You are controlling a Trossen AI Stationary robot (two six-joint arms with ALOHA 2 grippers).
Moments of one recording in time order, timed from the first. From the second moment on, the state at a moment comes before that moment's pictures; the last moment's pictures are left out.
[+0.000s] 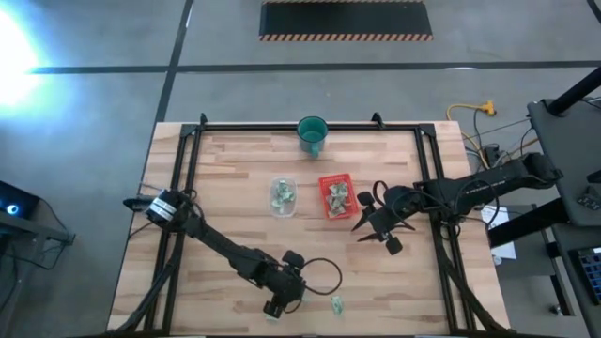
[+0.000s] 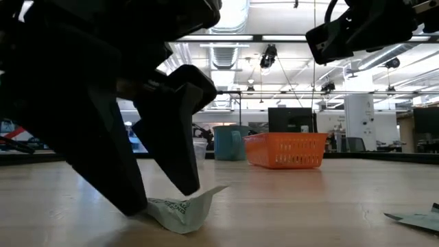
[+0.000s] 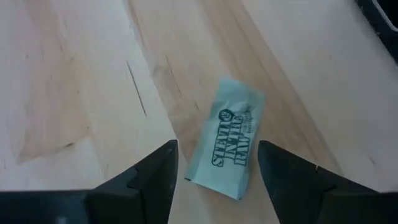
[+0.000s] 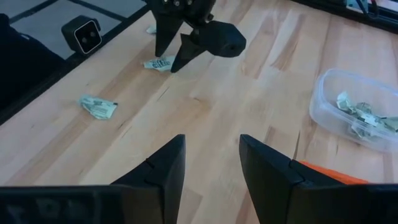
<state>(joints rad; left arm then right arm) -0.53 1.99 1.27 -0.22 -0.06 -0.12 0.18 1.06 0.60 -0.14 -0.22 -0.20</state>
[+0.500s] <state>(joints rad) -0.53 1.99 1.25 -0.22 -0.06 -0.13 0.18 1.06 0.60 -0.14 -0.22 -0.20</state>
